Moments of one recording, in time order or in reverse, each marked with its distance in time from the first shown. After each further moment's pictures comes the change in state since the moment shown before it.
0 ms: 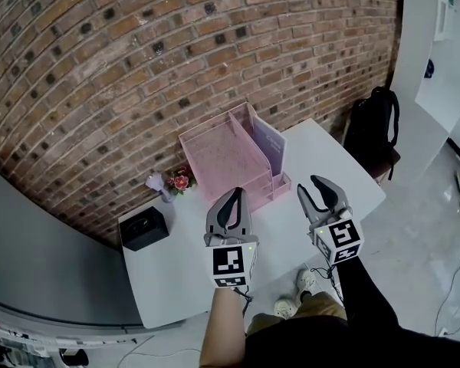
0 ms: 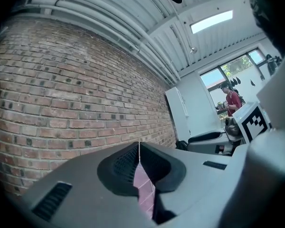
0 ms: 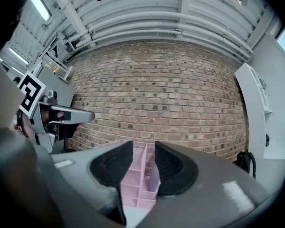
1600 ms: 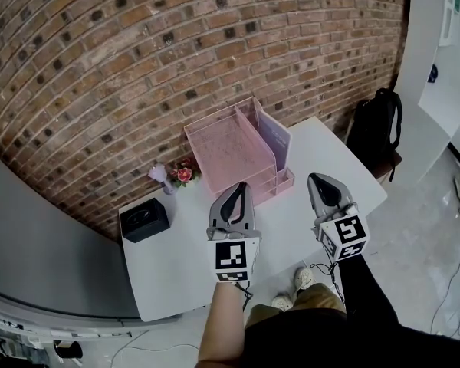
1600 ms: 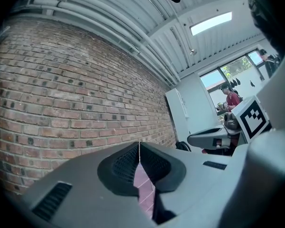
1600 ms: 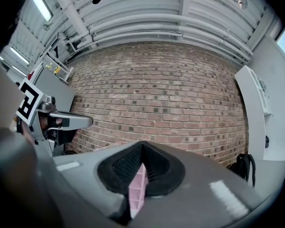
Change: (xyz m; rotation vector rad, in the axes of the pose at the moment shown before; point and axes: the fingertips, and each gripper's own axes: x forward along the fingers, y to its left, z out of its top) left arm -0.011 0.002 0.000 -0.012 -0.024 0.001; right arm -0.006 0.007 0.011 -0.006 -0.018 -0.003
